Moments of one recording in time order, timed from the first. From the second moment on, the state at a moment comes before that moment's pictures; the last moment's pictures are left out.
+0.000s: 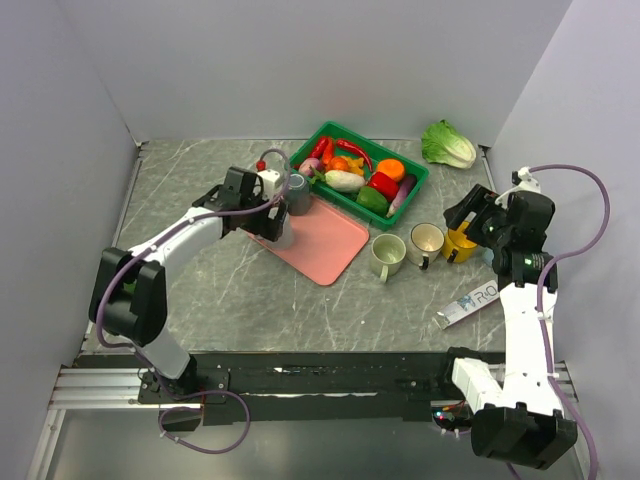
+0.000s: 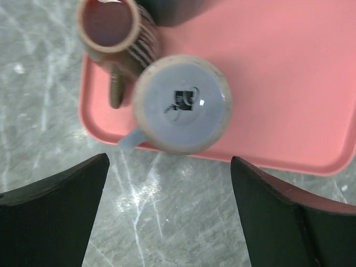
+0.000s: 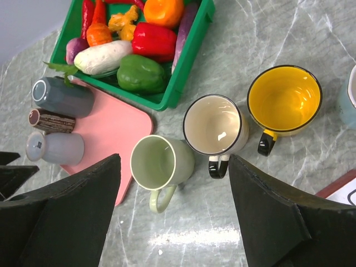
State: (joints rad) left arm -0.39 1.62 1.18 -0.38 0.09 0.04; right arm -0.22 0.90 1.02 -0.61 -0.25 0.38
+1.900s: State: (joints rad) left arm -0.38 1.80 1.24 -0.32 0.28 0.10; right arm -0.22 0.88 1.02 -0.65 -0.21 0.38
